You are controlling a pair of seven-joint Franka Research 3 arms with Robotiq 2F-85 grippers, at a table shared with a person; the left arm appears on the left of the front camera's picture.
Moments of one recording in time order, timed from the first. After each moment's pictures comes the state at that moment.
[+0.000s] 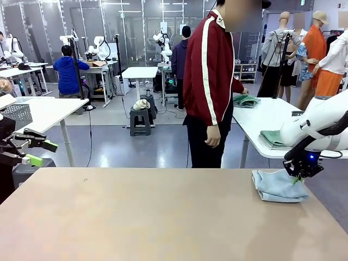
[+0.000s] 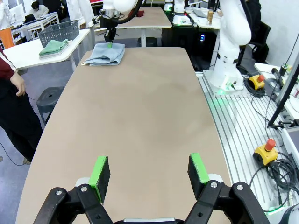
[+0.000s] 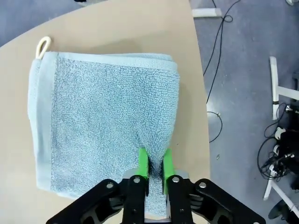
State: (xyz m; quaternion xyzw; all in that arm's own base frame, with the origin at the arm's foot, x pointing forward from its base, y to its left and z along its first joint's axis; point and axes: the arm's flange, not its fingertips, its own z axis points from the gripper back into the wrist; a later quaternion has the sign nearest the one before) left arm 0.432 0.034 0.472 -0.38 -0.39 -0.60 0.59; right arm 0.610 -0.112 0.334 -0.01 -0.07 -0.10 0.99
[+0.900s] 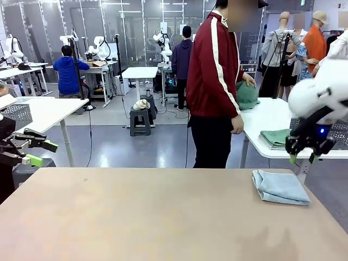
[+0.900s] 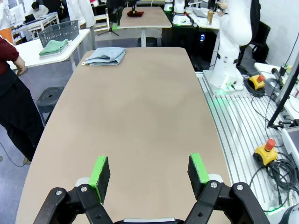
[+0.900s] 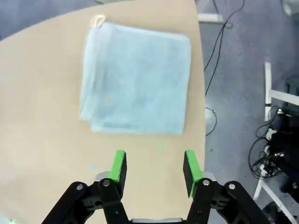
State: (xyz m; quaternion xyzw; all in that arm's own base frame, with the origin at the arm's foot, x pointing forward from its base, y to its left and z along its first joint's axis) left arm 0.432 0.034 0.472 -0.38 -0.39 -0.60 0.59; right arm 0.544 -0.069 0.468 -0.01 -0.08 -0.06 0.99
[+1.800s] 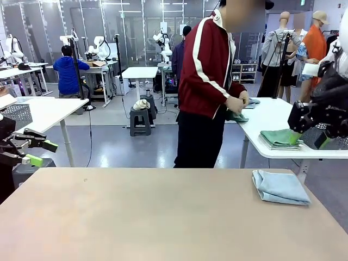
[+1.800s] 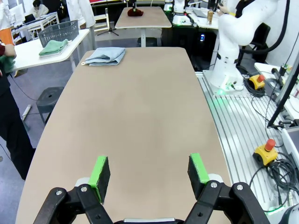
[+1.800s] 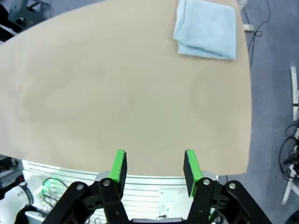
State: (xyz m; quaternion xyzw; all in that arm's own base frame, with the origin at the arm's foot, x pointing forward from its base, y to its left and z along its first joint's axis) left arm 0.432 0.034 0.472 -0.38 -0.39 -0.60 0.59; right arm 0.333 0.032 0.610 0.08 -0.15 -0.05 0.98
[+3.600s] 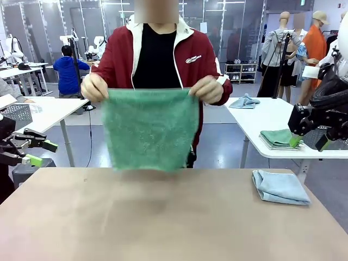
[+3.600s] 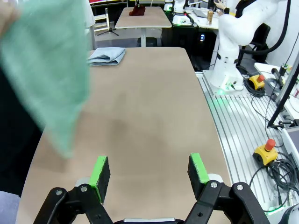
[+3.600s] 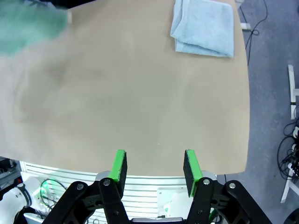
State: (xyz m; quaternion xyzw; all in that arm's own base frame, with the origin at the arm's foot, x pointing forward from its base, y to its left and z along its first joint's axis) left arm 0.432 0.034 0.472 -0.38 -0.39 -0.60 0.59; right arm 0.331 0.033 0.609 0.07 -0.15 -0.05 0.98
